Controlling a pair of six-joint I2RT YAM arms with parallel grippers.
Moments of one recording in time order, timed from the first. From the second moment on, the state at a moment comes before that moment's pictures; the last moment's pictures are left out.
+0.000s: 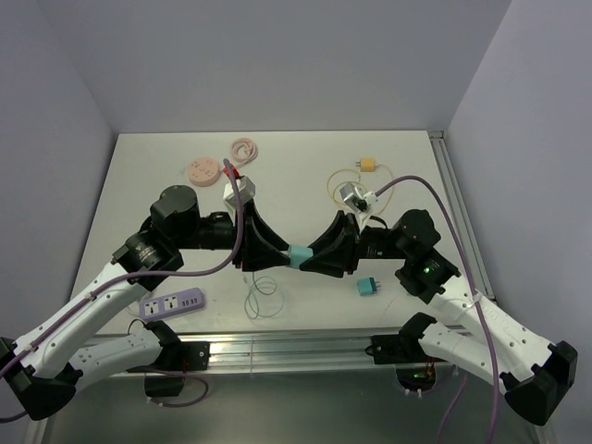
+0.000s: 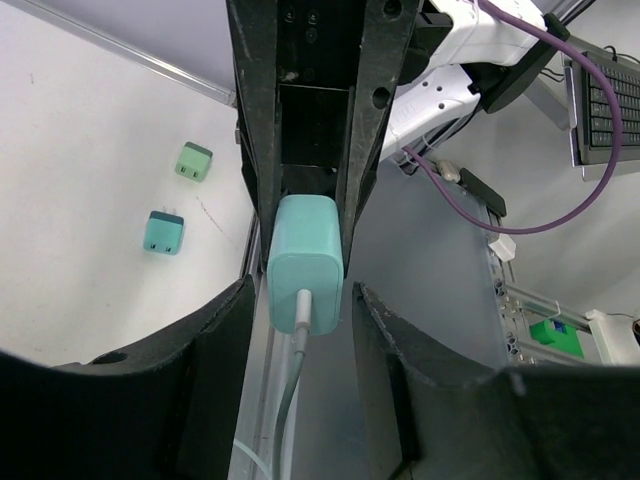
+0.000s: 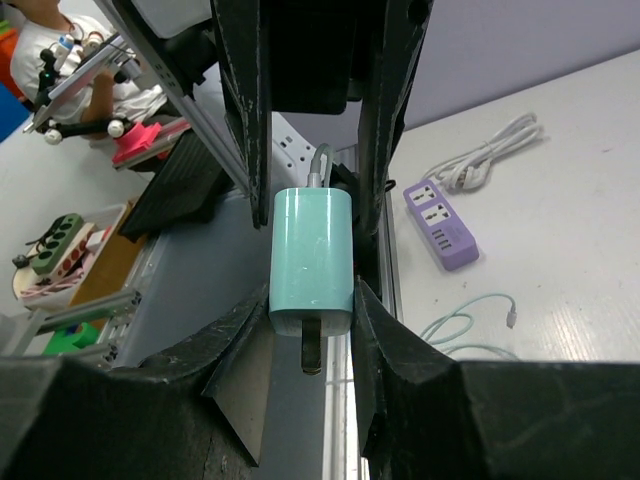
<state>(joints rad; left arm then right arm) -0.76 0.95 1.04 -0.20 0.79 -0.40 0.67 0.79 0.70 0.25 -0.89 0.54</state>
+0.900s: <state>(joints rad) -0.79 0.97 1.04 -0.19 0.78 -0.43 0.67 0.83 0.71 0.31 -0.91 0.59</state>
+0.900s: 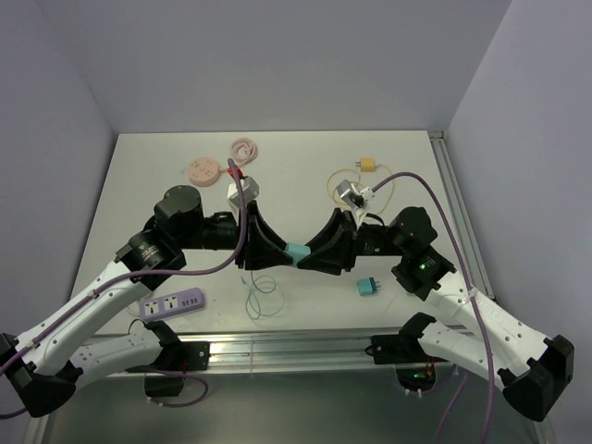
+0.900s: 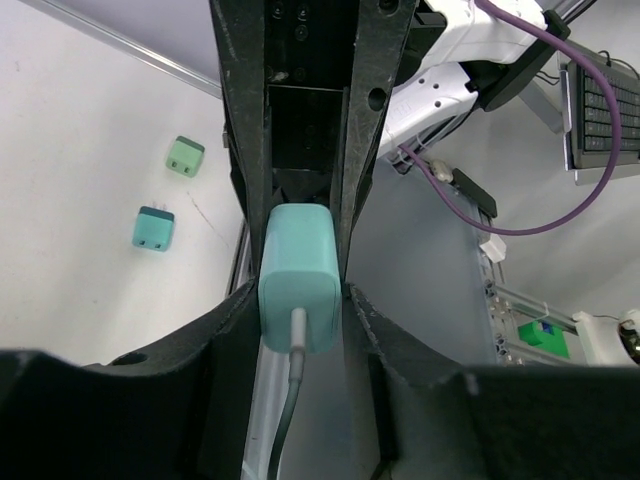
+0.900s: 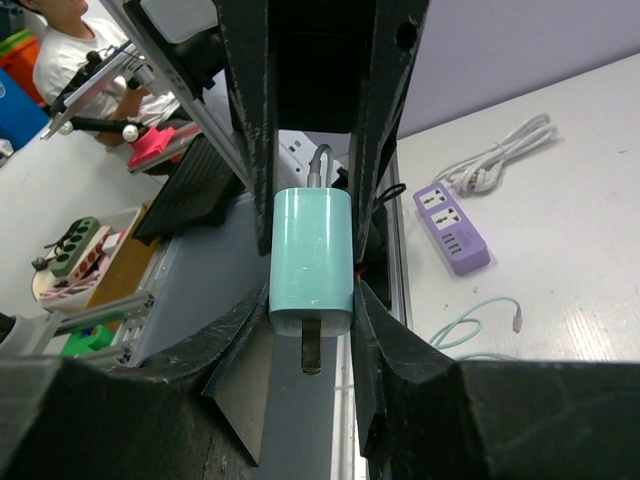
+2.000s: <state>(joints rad) -0.45 1.21 1.47 -0.67 0.23 -0.57 0.63 0.84 0.87 -0.30 -0.13 0.52</state>
